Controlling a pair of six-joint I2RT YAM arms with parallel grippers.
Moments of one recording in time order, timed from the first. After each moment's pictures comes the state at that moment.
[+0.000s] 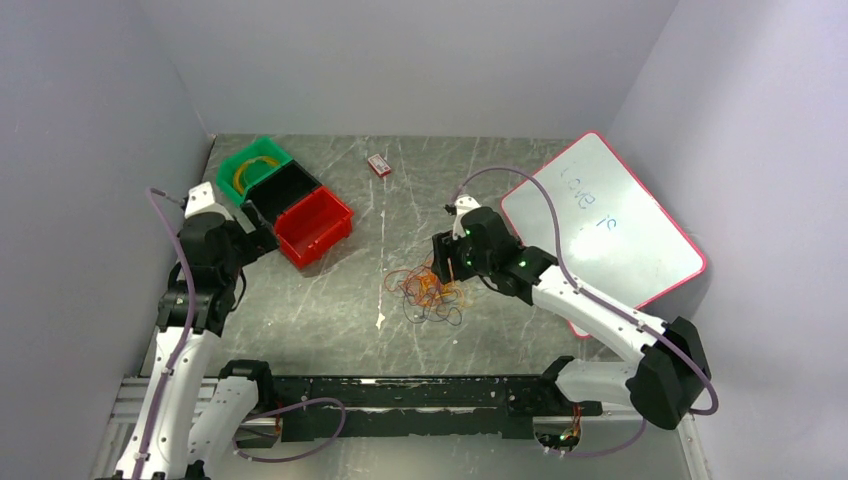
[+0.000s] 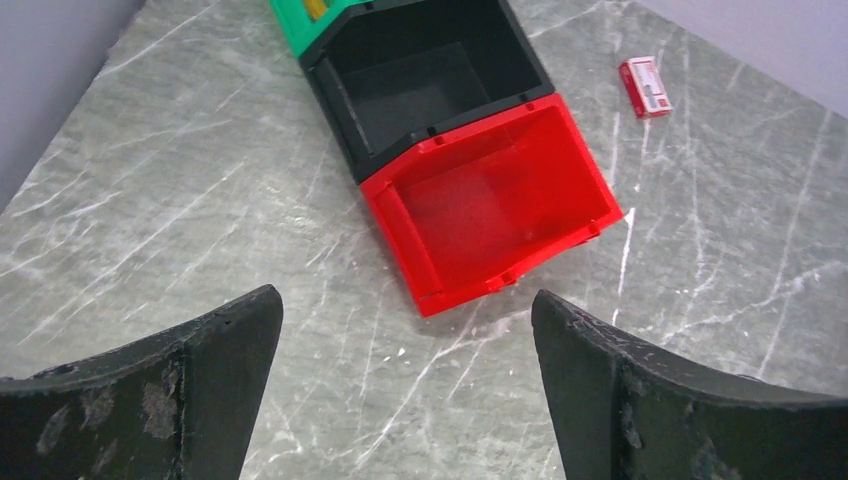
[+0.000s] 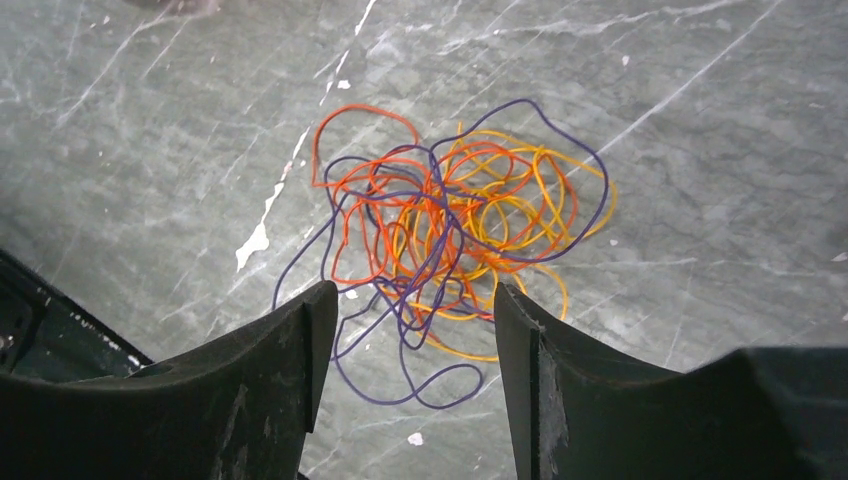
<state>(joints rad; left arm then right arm) -0.05 0.70 0.80 -0.54 -0.24 -0.41 0.73 1.21 0.88 -0.36 0.02 0.27</state>
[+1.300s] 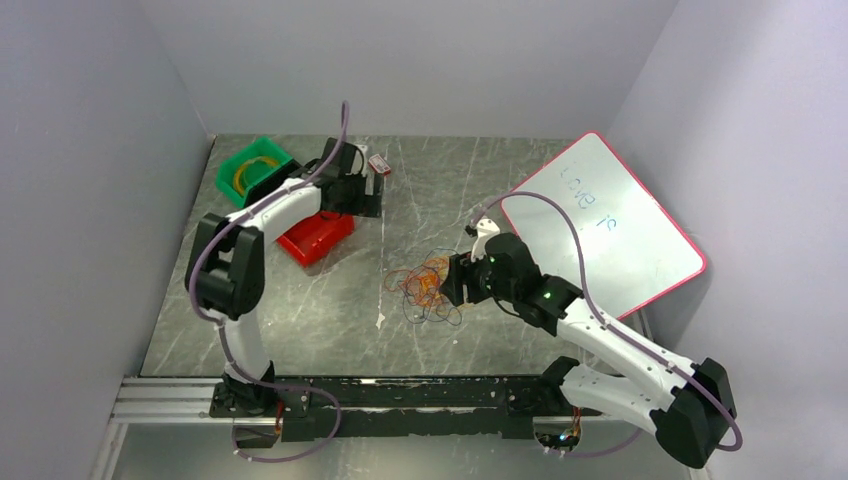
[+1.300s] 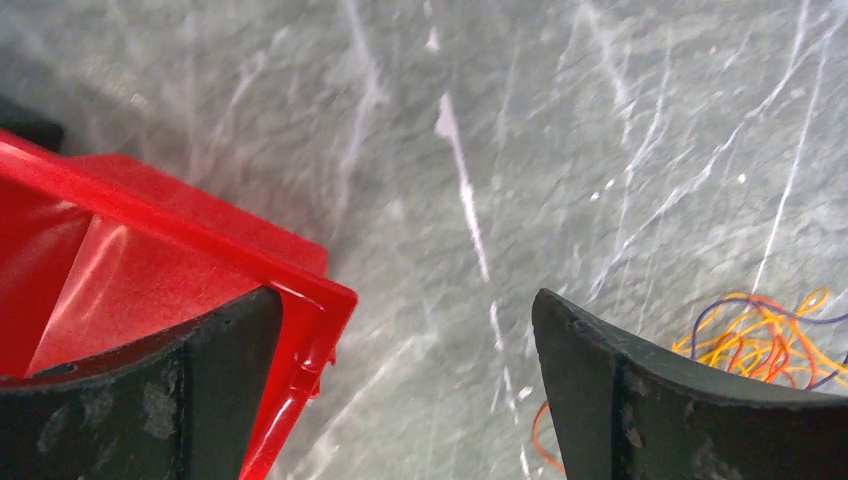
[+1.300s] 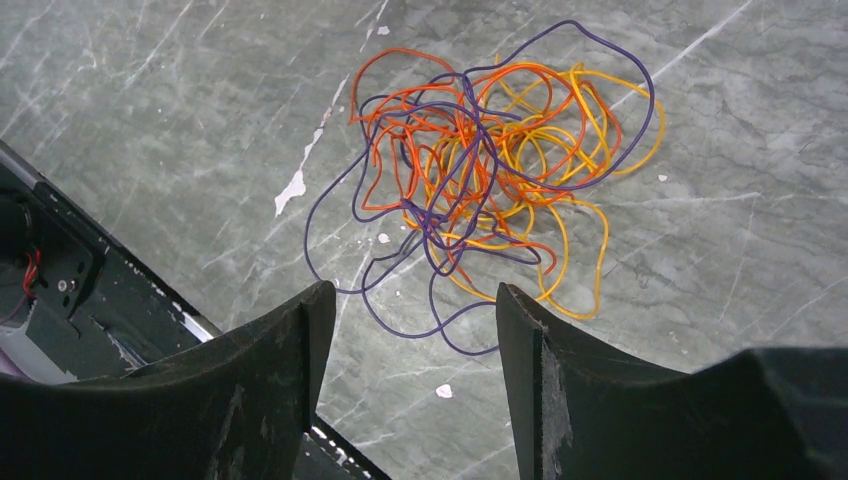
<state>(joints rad) -0.38 1.83 1.36 -0.43 0.05 -0.22 0.73 0.96 0.66 -0.32 -0.07 0.34</state>
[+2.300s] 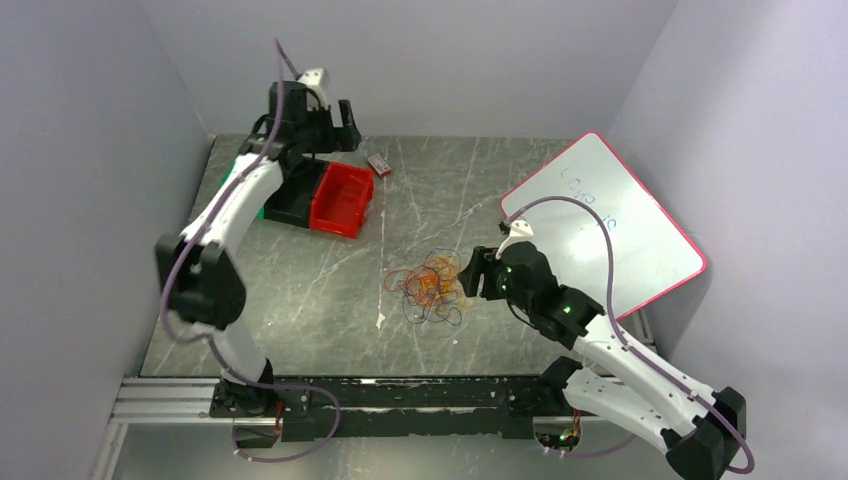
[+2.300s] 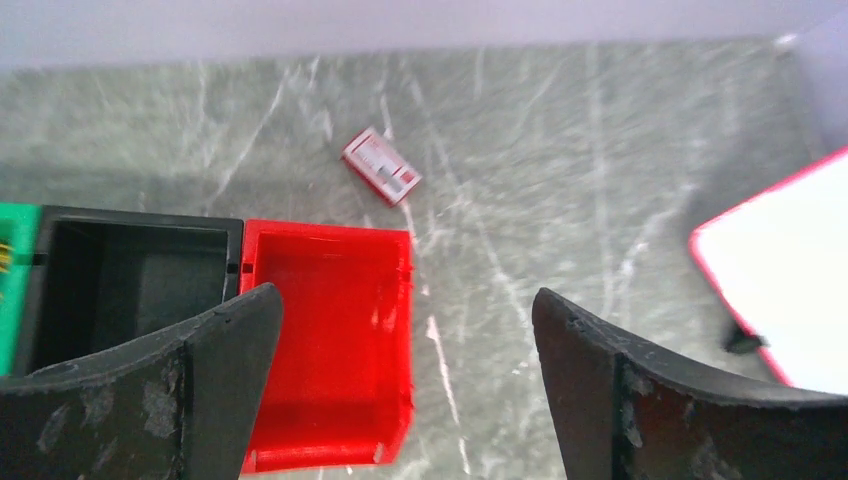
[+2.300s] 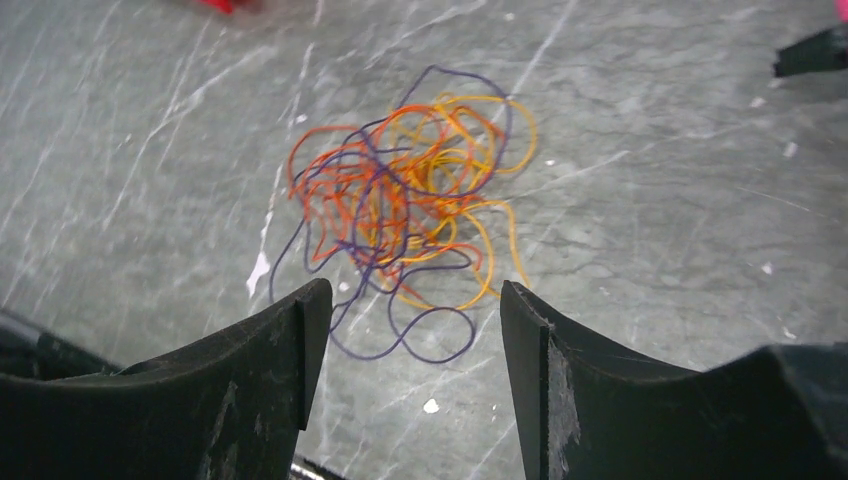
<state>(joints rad) -0.25 1.85 1.69 -0.37 0.12 -0.24 0.73 0.81 0.64 -0.40 0.16 0.51</state>
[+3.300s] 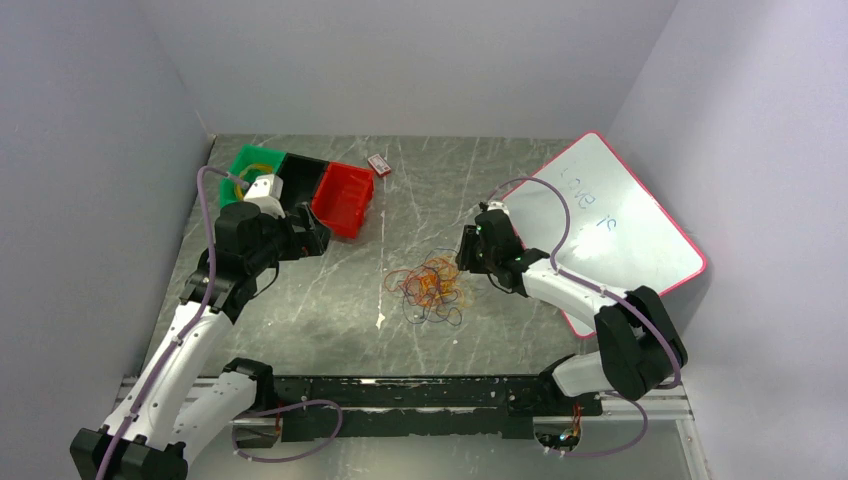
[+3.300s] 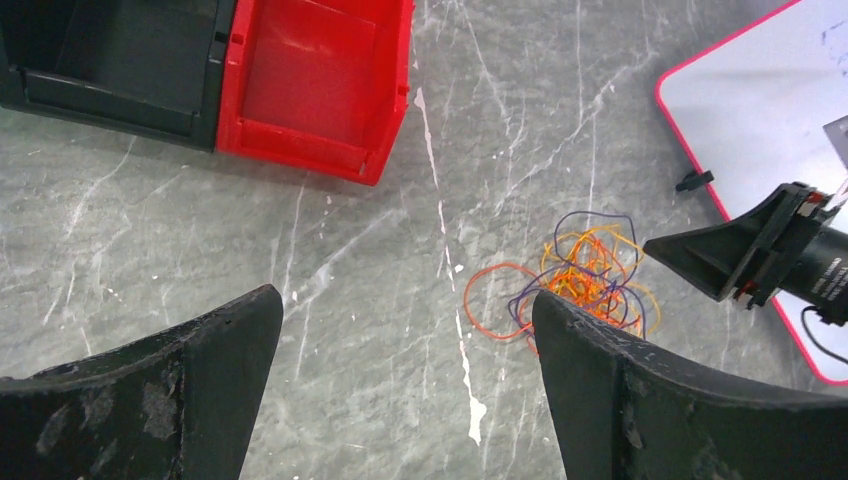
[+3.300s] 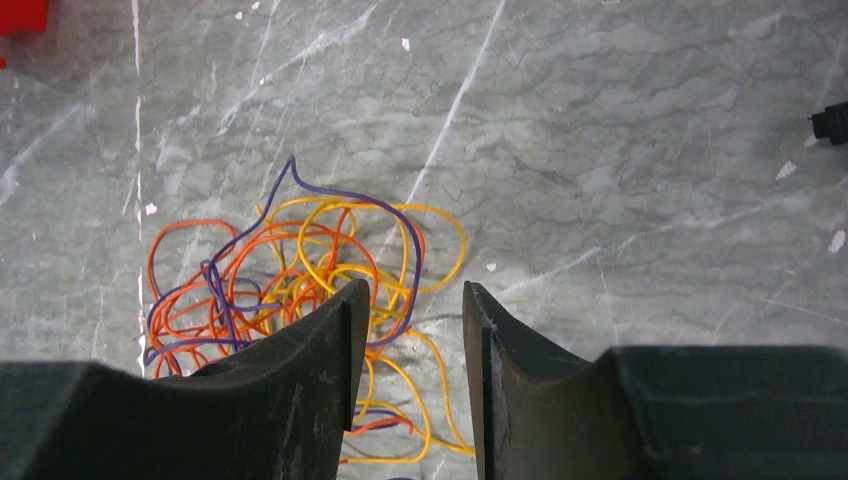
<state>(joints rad) -0.26 0.83 0.77 -0.38 0.10 -0.40 0.52 1.37 0.71 -0.10 0.09 0.49</state>
